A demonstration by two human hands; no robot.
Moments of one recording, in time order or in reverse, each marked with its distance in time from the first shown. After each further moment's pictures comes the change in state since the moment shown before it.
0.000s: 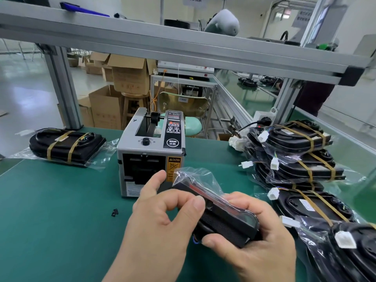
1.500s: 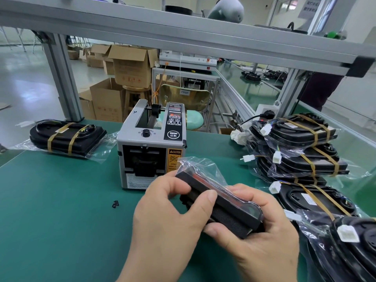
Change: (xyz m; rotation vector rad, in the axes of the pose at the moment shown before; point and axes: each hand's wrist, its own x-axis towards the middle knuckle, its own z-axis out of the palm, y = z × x) left_hand 0.009 -0.024 0.025 -0.115 0.210 0.063; right_hand -0.004 -0.001 0.001 0.047 0.043 0.054
